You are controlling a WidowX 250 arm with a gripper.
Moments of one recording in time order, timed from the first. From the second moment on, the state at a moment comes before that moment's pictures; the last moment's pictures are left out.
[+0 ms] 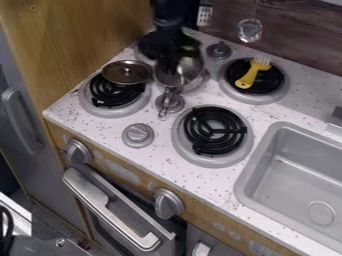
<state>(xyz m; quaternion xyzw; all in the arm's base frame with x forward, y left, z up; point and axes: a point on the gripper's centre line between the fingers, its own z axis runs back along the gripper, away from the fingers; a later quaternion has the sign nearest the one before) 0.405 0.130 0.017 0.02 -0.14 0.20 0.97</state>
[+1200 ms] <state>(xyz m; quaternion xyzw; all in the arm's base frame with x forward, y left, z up) 0.448 0.184 -0.019 0.05 -0.17 0.27 0.95</state>
